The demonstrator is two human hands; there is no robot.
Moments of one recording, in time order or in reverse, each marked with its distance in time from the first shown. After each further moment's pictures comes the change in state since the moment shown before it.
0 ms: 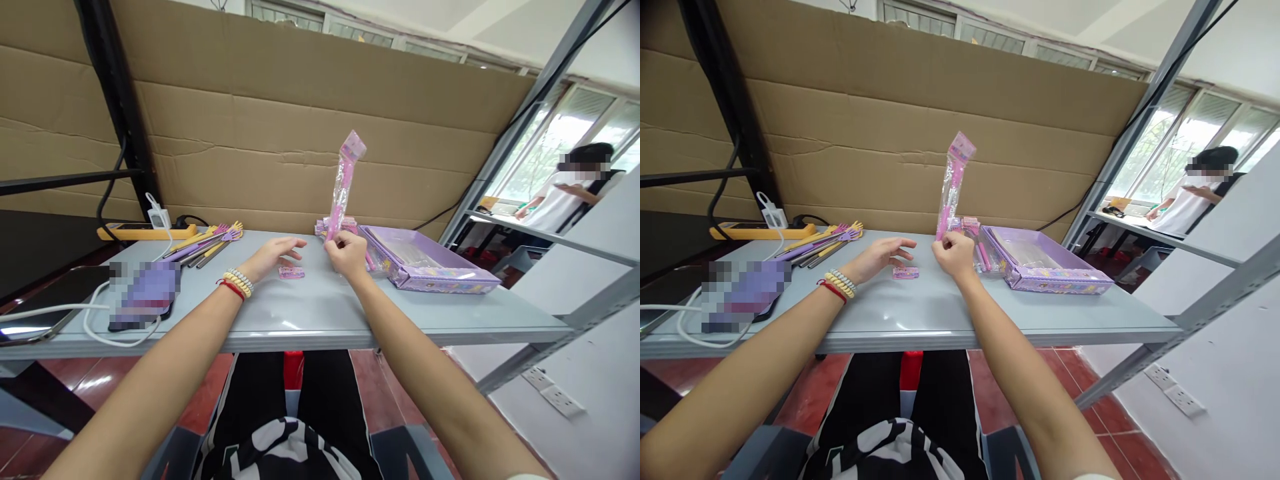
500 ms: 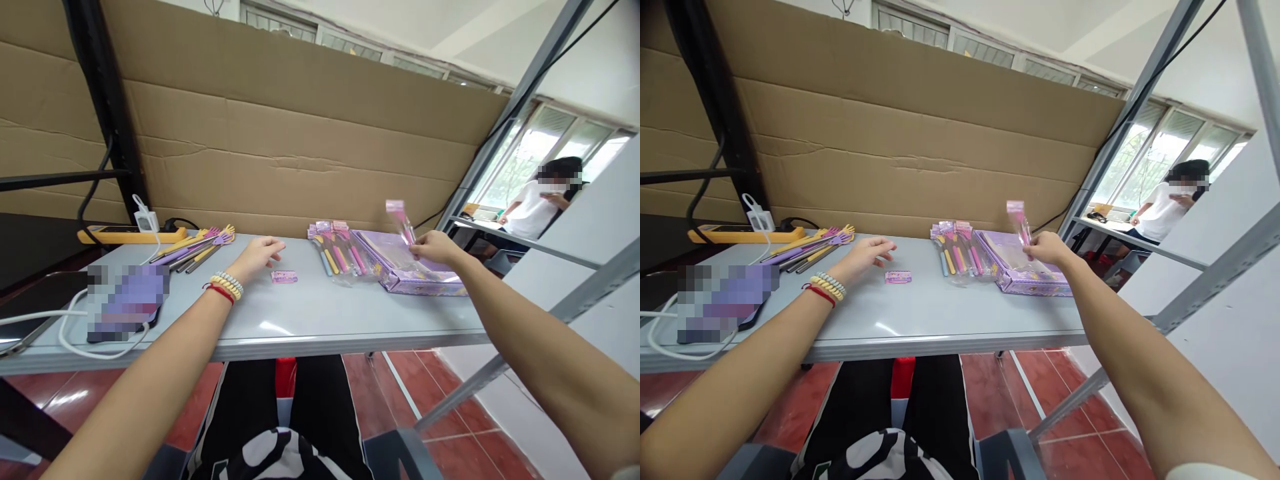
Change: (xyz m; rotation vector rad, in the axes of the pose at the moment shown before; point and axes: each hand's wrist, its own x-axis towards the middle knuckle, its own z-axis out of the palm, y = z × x) left_hand 0.005 0.005 -0.006 0.232 0.283 -0.074; right_hand 0.082 0.120 -0.185 -0.805 -0.668 0.293
